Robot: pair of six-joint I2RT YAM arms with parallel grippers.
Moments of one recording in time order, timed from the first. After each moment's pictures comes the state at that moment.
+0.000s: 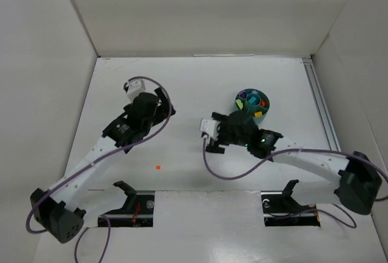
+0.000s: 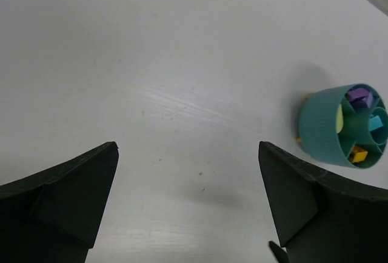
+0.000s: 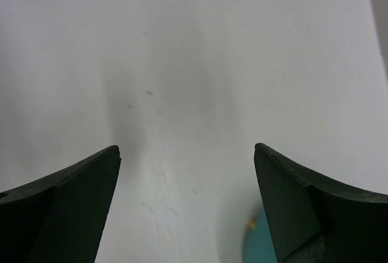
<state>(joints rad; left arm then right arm) -0.61 1.08 1.03 -0.54 -0.41 -0.79 0.79 1.15 0.76 -0.11 -0.15 -0.61</state>
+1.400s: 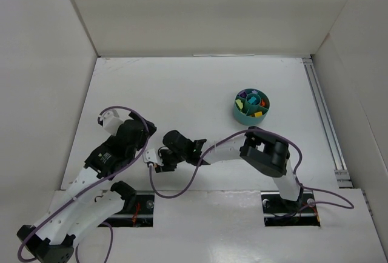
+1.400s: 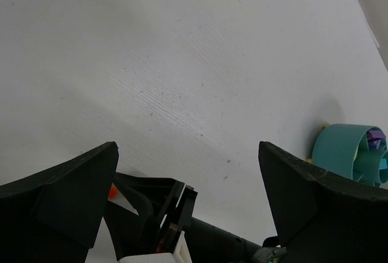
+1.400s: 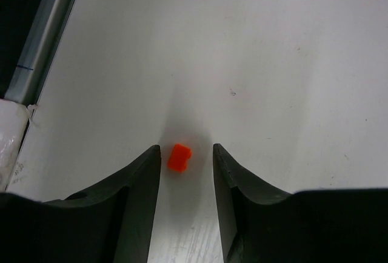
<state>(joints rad) -0.59 0.67 0.74 -0.82 -0.55 -1.20 1.19 2.07 1.24 0.19 -0.41 -0.56</state>
